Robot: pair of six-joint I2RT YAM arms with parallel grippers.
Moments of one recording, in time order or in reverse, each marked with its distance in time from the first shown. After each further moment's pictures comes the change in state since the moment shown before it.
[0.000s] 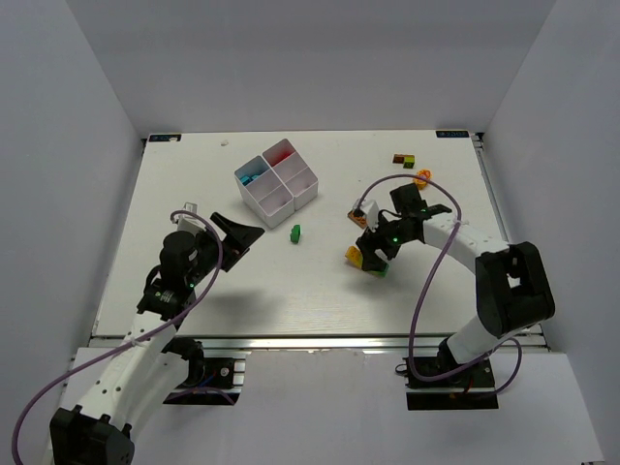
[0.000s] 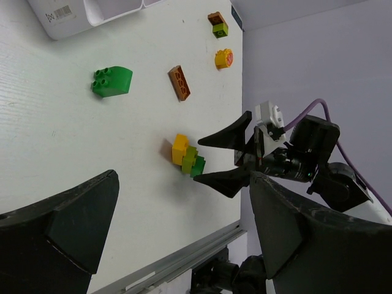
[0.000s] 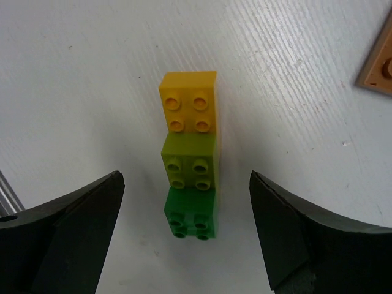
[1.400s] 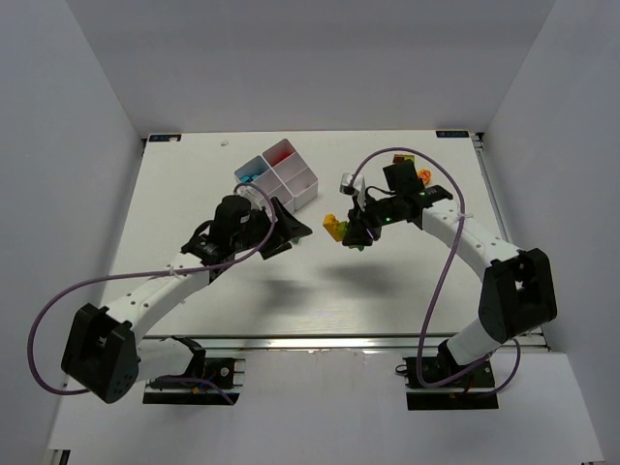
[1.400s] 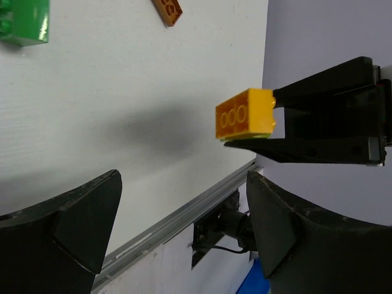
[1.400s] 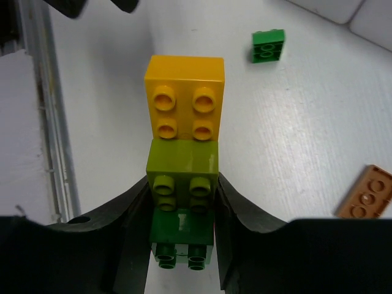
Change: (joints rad) left arm -0.230 0.499 0.280 0.006 0.060 0.047; right arm 0.079 -0.027 0.206 -0.021 -0.262 0.004
